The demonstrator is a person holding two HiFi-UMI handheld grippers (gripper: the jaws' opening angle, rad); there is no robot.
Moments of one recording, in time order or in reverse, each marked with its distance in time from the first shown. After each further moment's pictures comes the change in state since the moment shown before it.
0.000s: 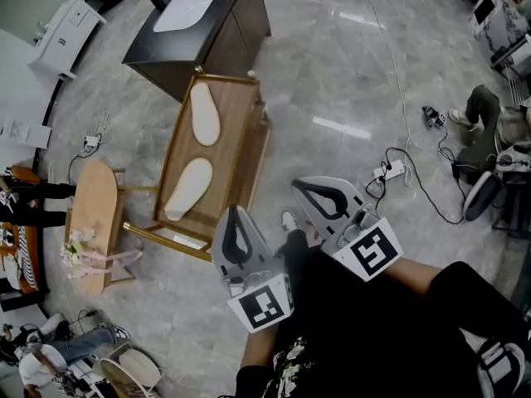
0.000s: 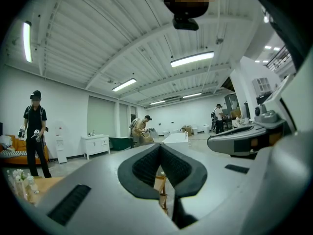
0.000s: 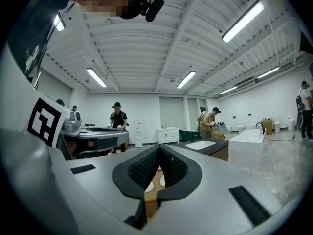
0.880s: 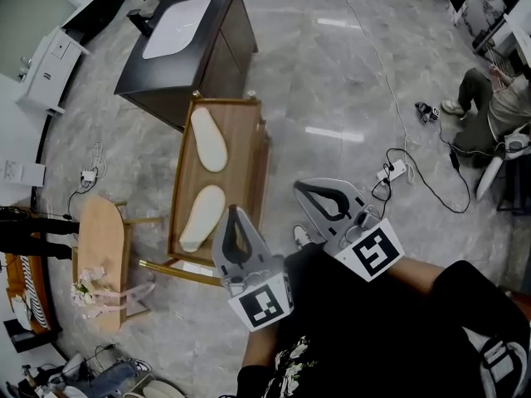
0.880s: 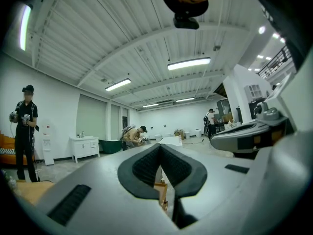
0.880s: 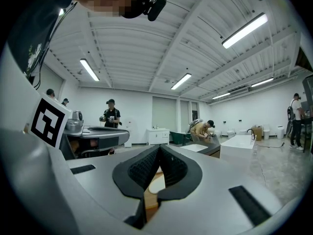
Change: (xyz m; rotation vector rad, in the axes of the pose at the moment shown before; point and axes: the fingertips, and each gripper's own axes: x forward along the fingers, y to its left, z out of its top) left arm 0.059 0.051 -0.005 -0.014 -0.056 -0.115; right arm 0.061 -0.005 0.005 -0.039 -0.004 -0.125
